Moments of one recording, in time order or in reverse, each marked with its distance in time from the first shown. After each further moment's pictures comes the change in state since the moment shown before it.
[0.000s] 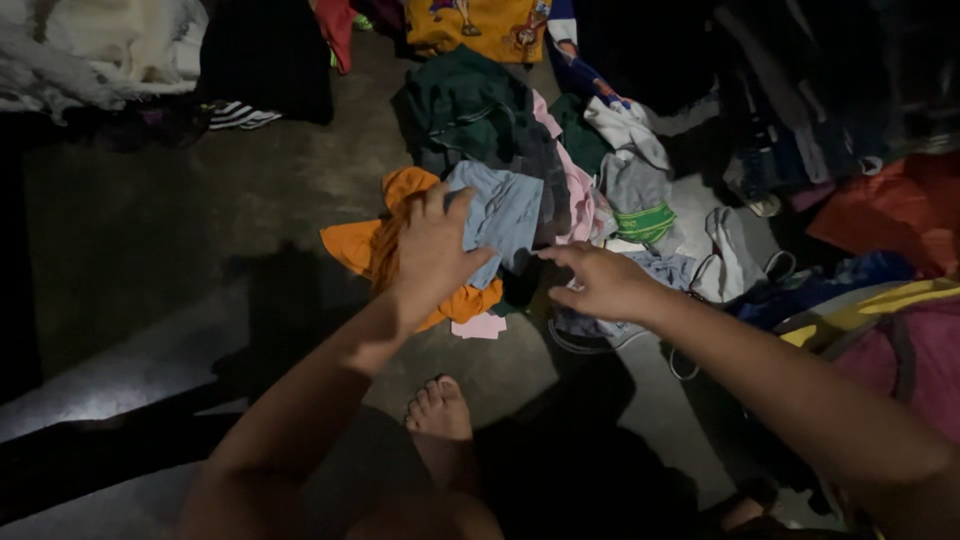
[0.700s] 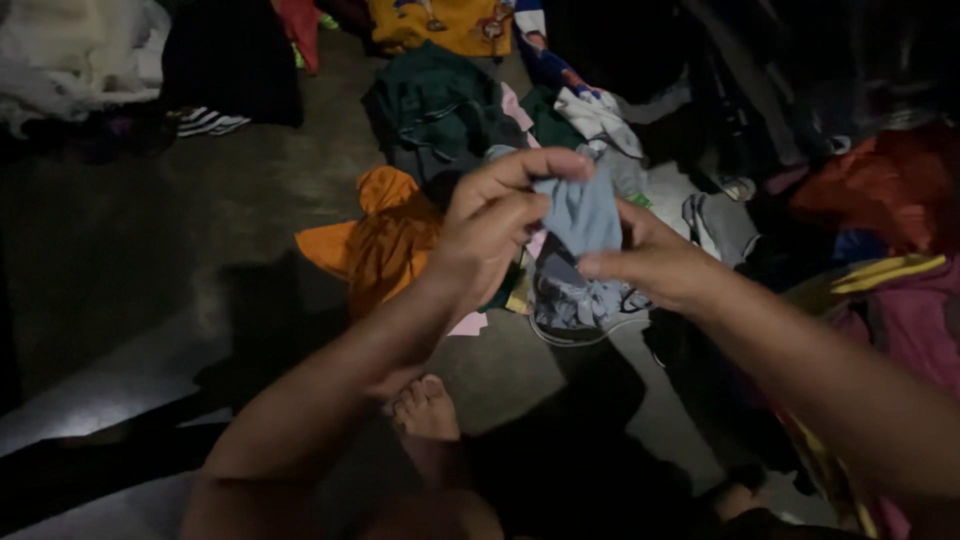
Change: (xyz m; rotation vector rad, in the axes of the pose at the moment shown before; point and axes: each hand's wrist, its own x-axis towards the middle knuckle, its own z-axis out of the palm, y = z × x) left_hand 0.025 0.111 -0.053 -1.853 -0.307 0.088; right_hand -0.059 -0.017 -0.073 1.211 0.004 -0.157
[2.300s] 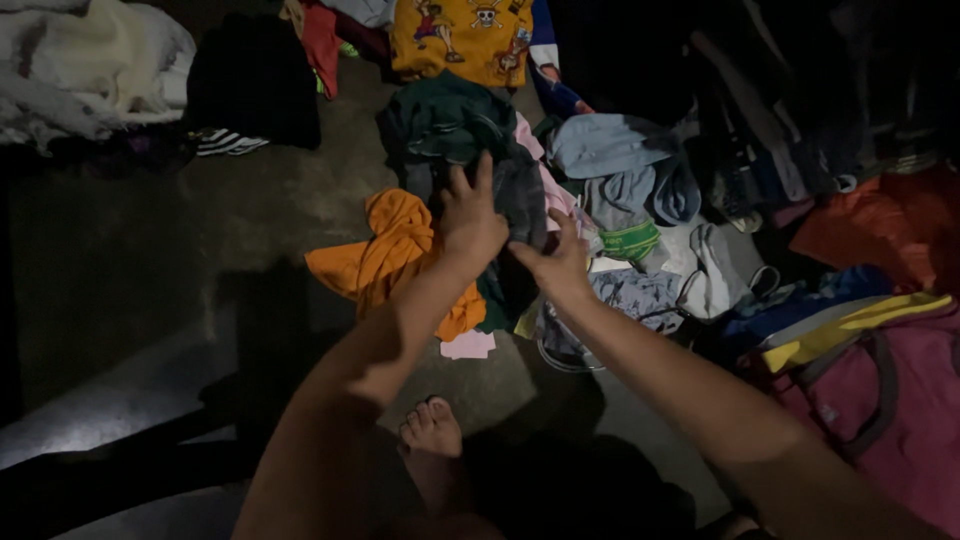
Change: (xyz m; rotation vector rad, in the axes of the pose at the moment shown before) left_hand 0.053 -0.092 -0.140 1.769 0.467 -0.433; right_hand 0.121 0.159 0.006 -0.249 0.758 -0.068
